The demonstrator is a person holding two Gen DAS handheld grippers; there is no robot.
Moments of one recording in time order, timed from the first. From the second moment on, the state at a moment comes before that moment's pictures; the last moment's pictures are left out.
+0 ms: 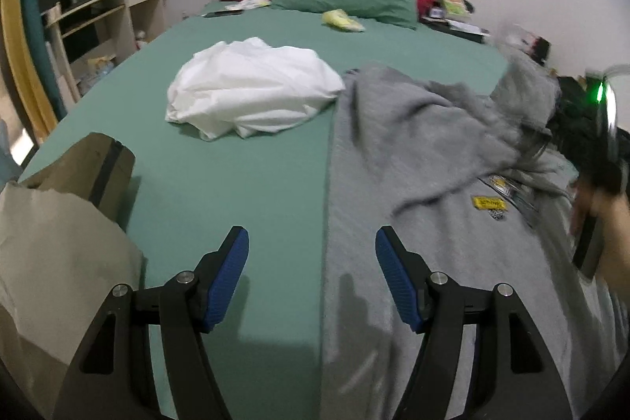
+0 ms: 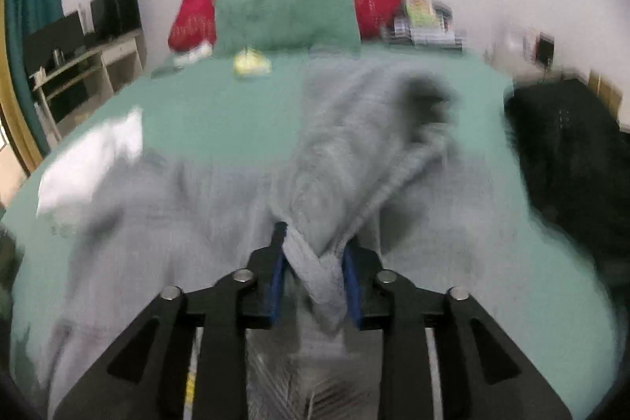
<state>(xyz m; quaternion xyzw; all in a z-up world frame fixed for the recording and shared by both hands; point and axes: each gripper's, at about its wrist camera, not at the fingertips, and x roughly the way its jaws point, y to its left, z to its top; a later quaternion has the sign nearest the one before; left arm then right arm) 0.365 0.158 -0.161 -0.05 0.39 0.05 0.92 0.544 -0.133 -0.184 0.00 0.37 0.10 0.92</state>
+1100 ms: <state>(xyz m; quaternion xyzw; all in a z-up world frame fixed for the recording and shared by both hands) 0.347 0.164 -0.175 -0.09 0.44 0.00 0.89 0.428 -0.038 -0.201 -0.40 0.33 0.29 0.81</state>
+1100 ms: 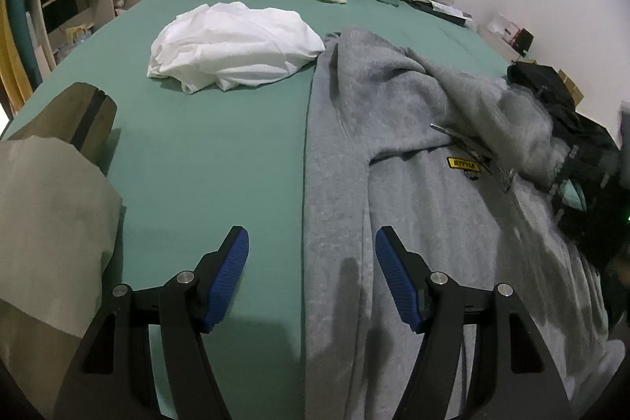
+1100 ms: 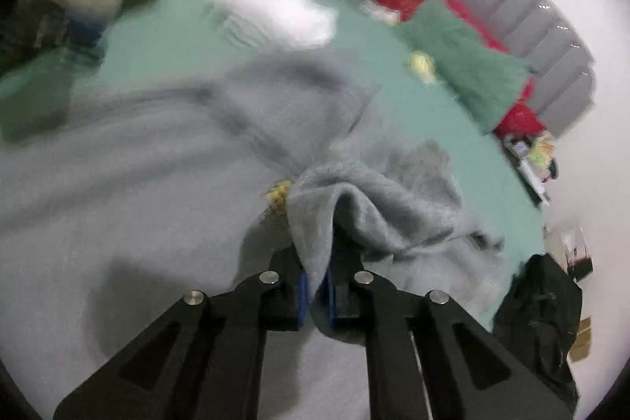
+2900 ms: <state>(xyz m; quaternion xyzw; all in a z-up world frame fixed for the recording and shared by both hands) 0.163 0.136 -0.205 -0.15 0.45 0.05 0.88 0.286 -0.331 -0.186 0.01 0.45 0.15 0.88</state>
